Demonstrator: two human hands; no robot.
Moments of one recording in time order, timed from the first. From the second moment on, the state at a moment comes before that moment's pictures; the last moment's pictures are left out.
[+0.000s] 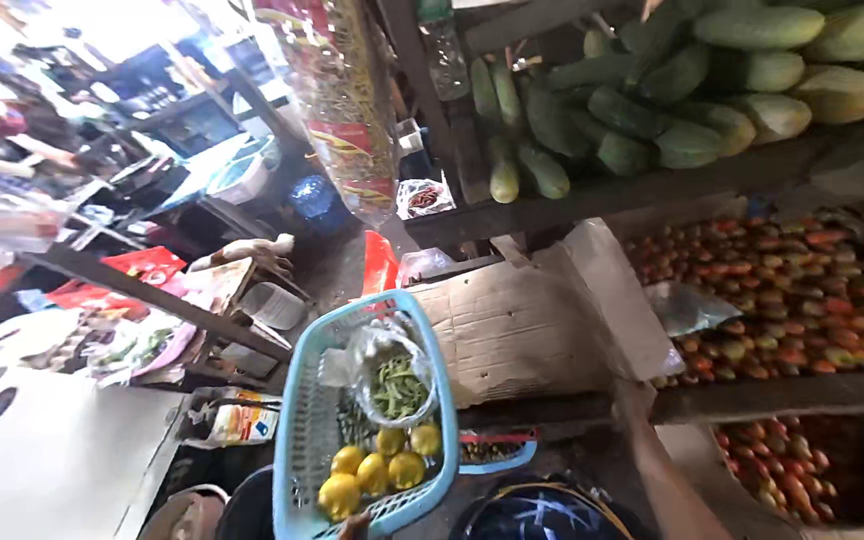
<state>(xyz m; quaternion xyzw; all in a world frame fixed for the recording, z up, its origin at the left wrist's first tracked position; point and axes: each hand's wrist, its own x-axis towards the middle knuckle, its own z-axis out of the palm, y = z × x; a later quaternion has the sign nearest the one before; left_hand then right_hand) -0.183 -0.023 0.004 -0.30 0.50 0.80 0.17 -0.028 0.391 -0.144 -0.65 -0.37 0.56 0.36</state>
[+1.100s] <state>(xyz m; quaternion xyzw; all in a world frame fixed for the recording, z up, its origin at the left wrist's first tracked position) -0.187 0.170 -0.079 0.28 0.87 0.37 -0.15 -0.019 0.368 -0.195 -0.37 -0.89 0.17 0.22</state>
